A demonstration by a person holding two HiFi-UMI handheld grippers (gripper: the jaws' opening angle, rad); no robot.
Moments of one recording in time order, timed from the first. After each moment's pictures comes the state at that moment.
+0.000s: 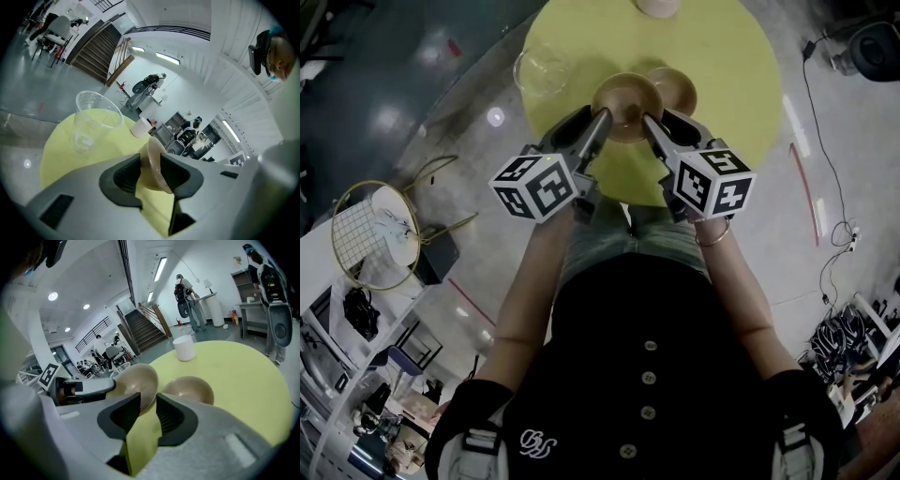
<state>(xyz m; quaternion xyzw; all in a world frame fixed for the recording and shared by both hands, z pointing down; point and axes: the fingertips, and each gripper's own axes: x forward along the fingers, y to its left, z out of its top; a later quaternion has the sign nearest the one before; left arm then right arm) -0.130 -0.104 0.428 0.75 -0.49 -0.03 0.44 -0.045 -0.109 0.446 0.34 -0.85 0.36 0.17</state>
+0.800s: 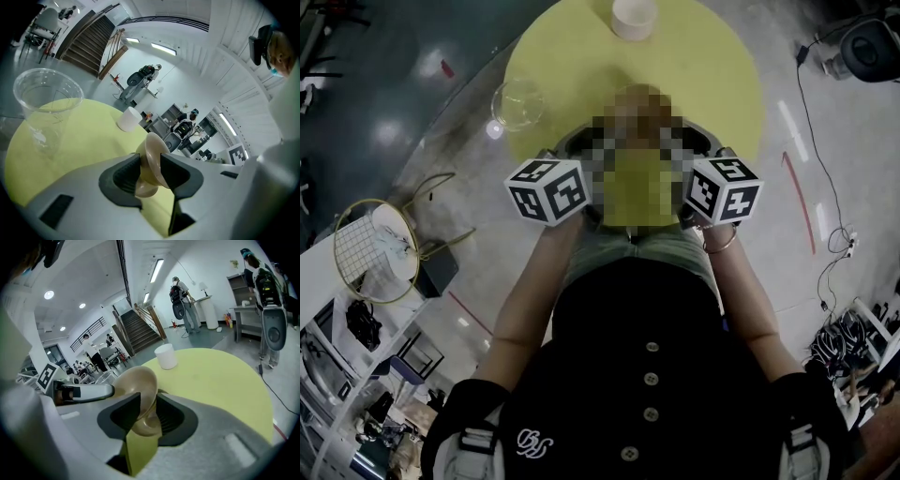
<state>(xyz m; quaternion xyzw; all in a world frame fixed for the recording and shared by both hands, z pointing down) -0.059 -0.146 0.435 0.77 -0.46 0.00 0.45 0.023 -0.159 0.445 0.36 -0.84 0.36 0.18</state>
